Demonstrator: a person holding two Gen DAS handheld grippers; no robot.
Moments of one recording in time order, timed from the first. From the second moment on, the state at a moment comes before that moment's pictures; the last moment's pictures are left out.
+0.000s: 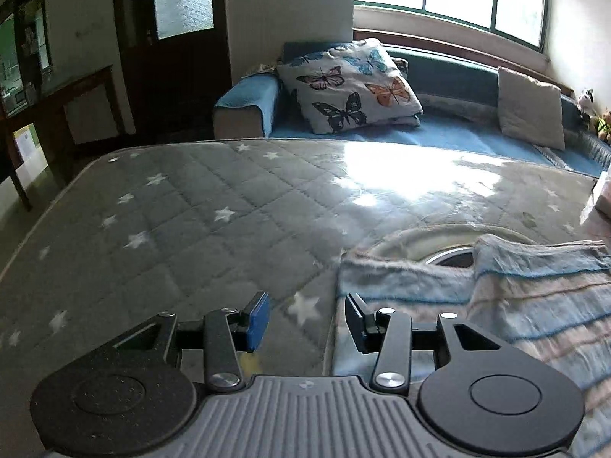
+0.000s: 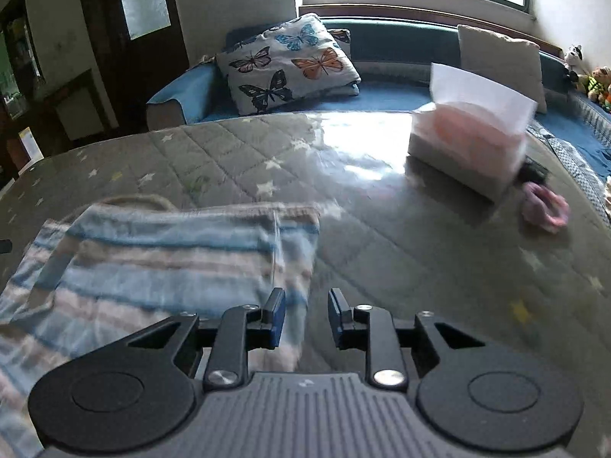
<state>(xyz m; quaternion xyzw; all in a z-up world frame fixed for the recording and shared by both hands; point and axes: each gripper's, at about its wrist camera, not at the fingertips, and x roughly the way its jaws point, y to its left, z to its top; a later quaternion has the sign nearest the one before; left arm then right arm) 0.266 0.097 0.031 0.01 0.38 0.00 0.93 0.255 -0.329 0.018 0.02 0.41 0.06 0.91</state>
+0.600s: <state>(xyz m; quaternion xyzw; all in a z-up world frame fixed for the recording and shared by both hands) 0.301 0.084 0.008 0.02 0.37 -0.04 0.93 0.313 -0.318 -0.002 0.01 0.40 0.06 0.91</state>
